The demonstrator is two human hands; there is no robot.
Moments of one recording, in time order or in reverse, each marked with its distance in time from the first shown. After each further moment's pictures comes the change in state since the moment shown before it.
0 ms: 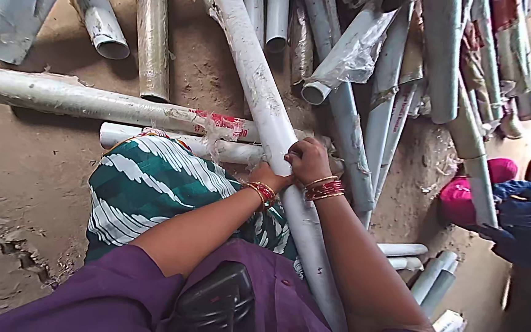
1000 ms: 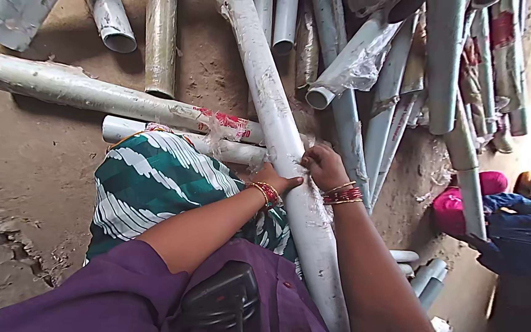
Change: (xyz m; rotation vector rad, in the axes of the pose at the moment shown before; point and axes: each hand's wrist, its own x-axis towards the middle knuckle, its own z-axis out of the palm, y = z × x) left_hand -0.005 0.004 -0.006 0.008 -0.041 -0.010; right_hand -0.003 0.036 -0.011 0.091 -0.021 -0.146
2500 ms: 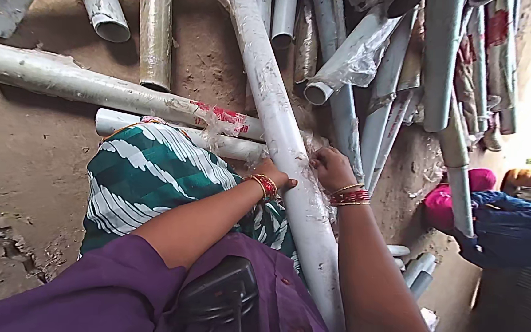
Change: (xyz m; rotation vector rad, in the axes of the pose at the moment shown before) left_hand 0.002 0.005 -0.002 0.126 -0.048 -0.017; right_hand -0.016 0.008 -0.012 -0.108 -0.060 0.127
